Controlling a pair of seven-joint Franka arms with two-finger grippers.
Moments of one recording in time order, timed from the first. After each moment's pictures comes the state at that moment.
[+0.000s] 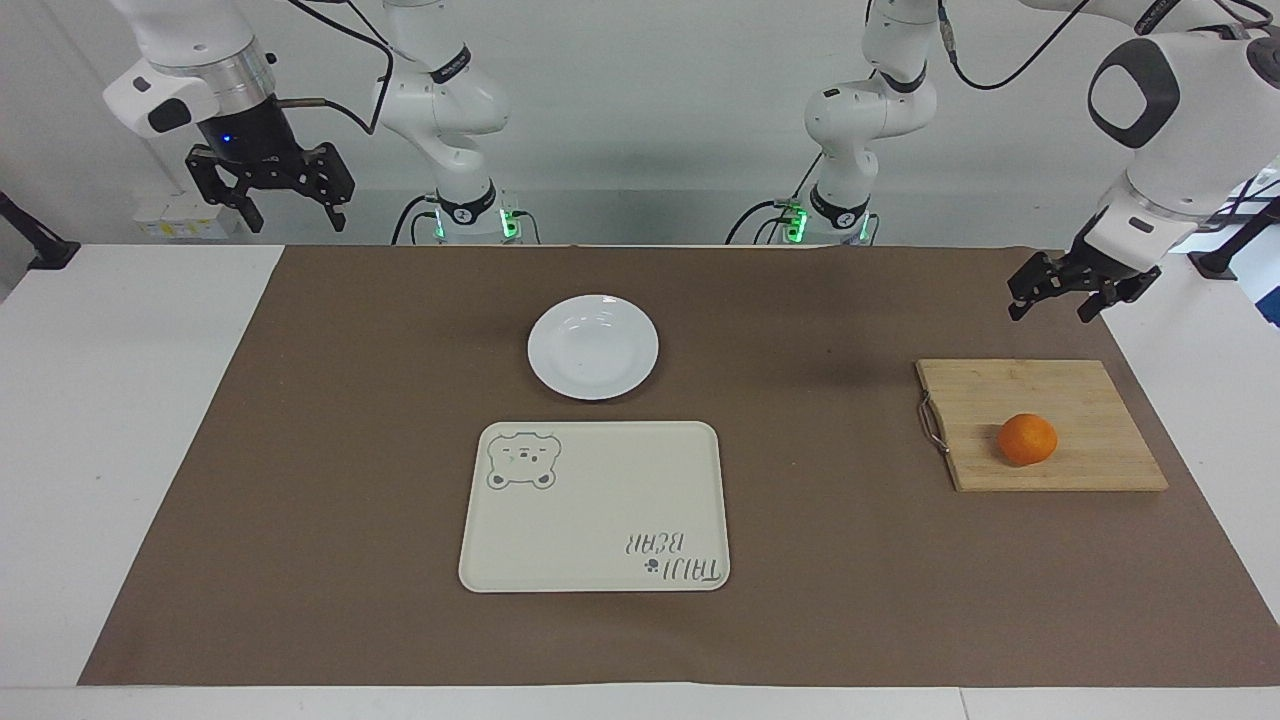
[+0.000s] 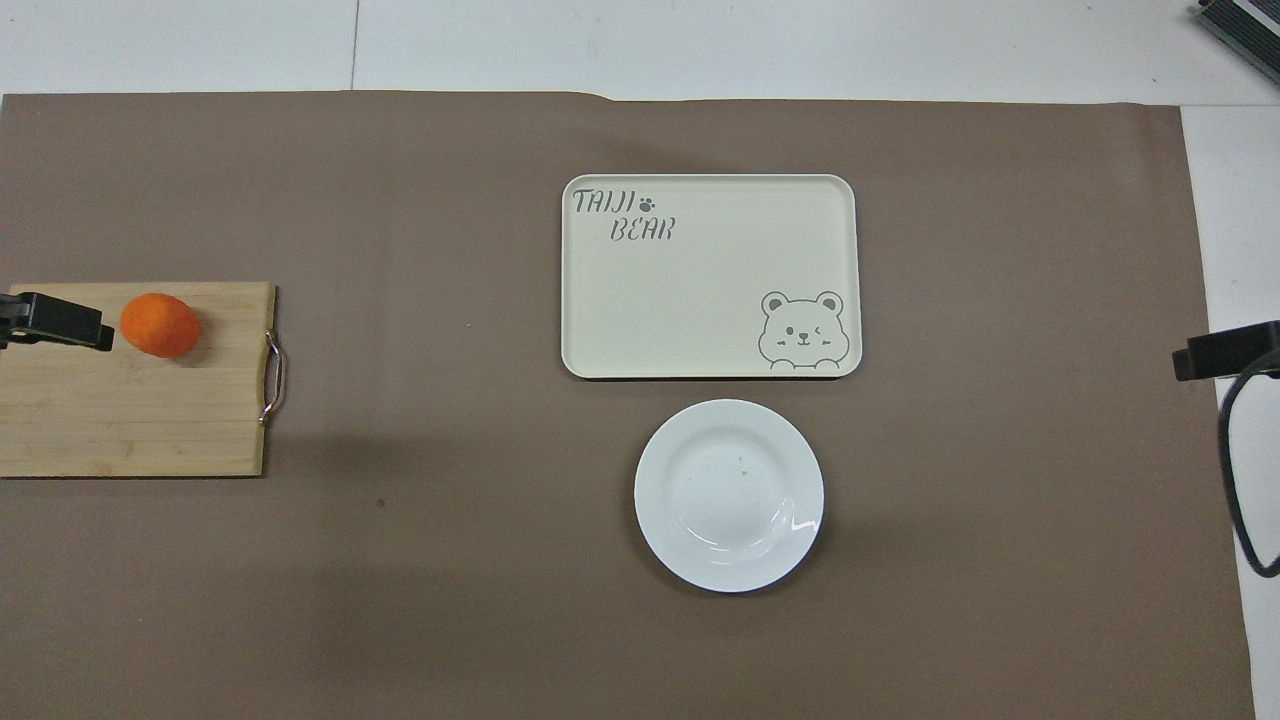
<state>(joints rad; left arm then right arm) 0.20 0.04 -0.09 -1.71 -0.03 1.73 0.22 -0.04 -0.07 -0.01 -1.54 -0.03 1.47 -0.09</state>
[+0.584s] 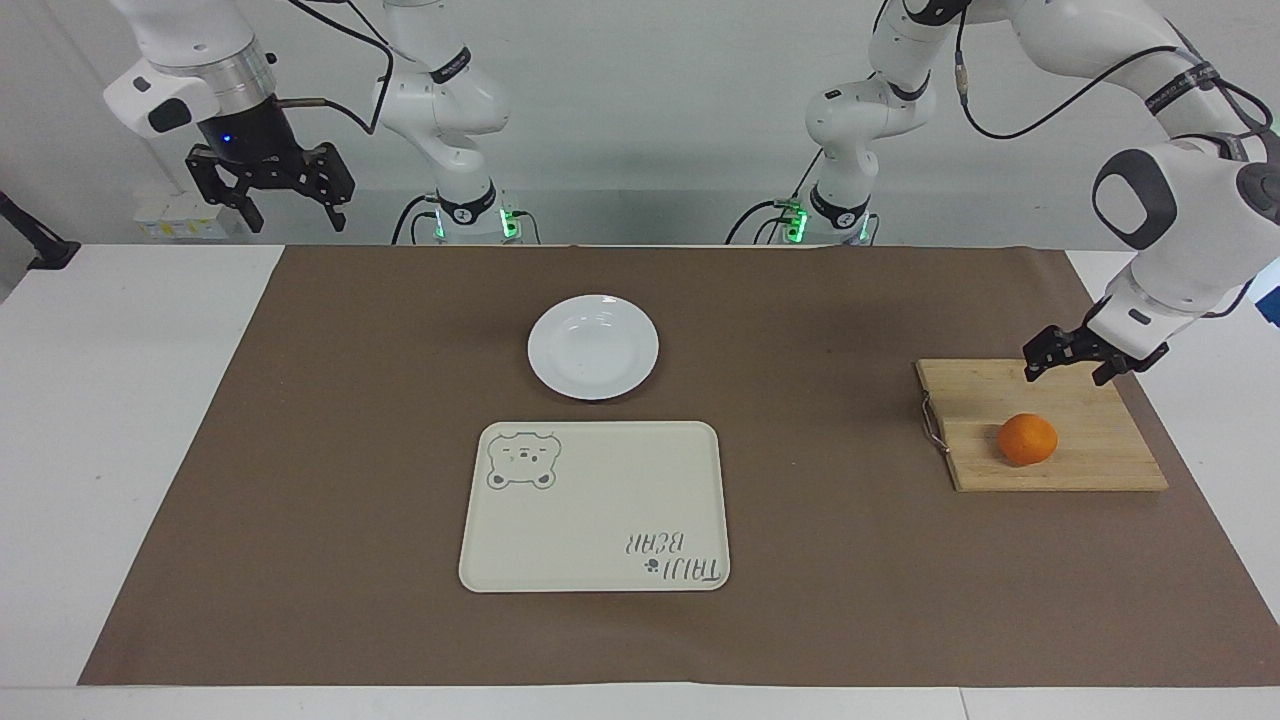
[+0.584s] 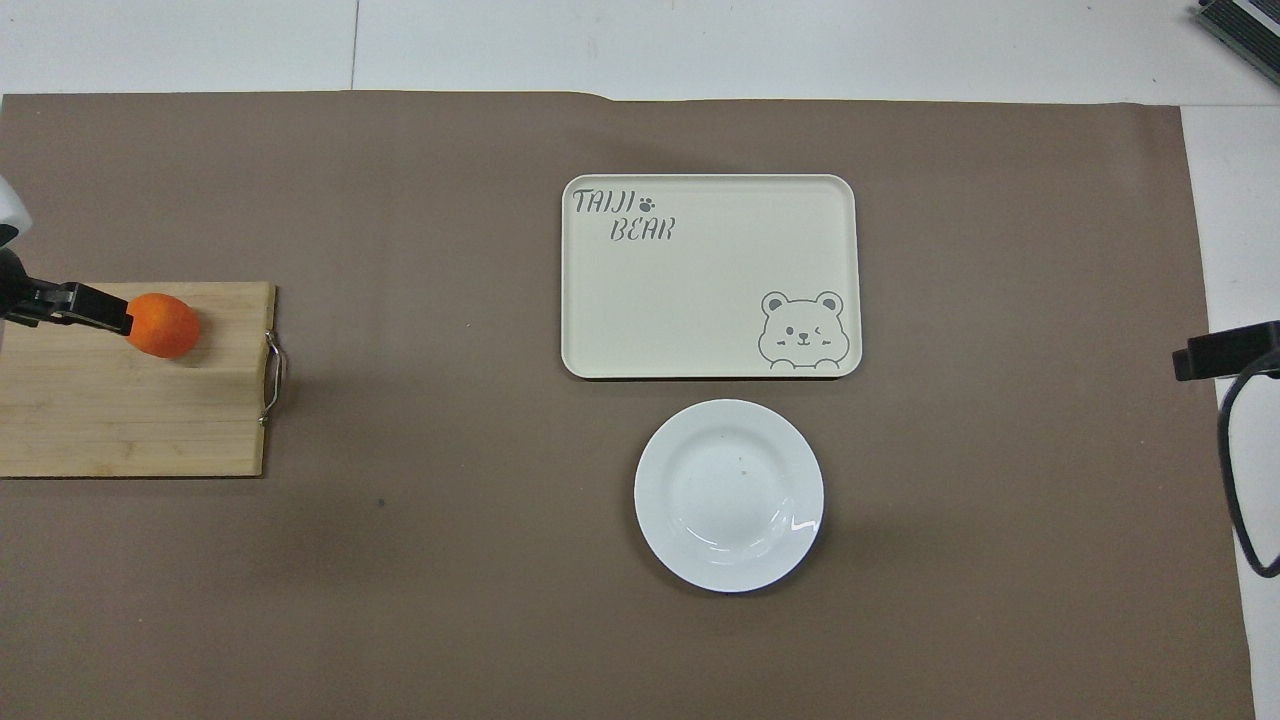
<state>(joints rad) 0.23 0.23 -0.09 -1.69 0.06 1.87 0.28 -0.04 -0.07 -0.01 -1.54 -0.03 1.47 -0.09</state>
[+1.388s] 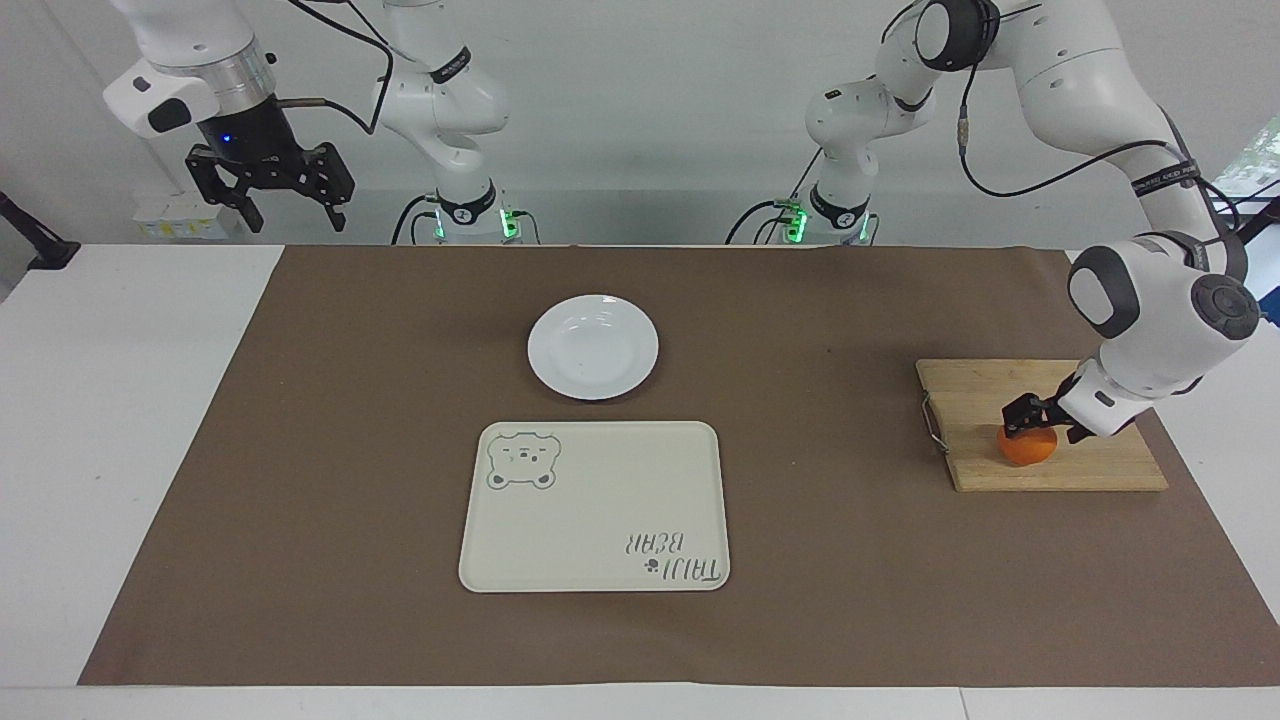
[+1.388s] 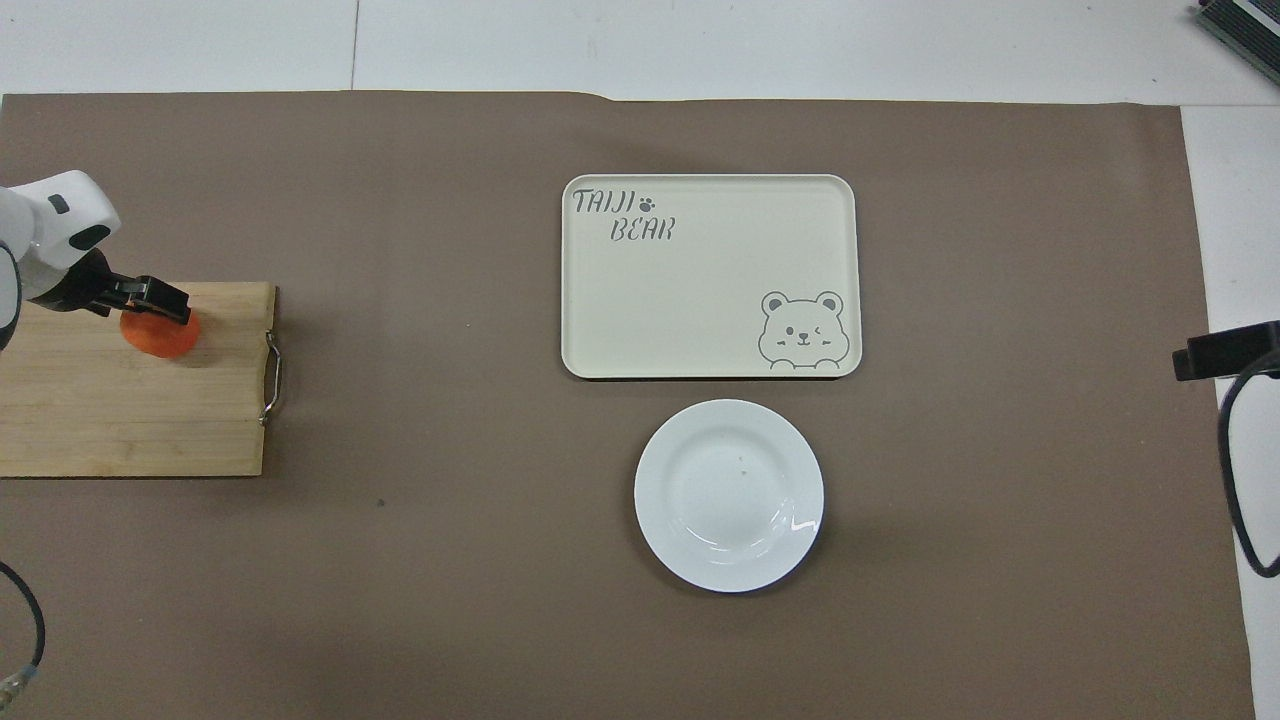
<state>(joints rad) 0.23 0.43 -0.09 -1.67 0.07 2.01 0.29 -0.04 -0.07 -0.01 -1.54 -0.03 1.47 -0.09</state>
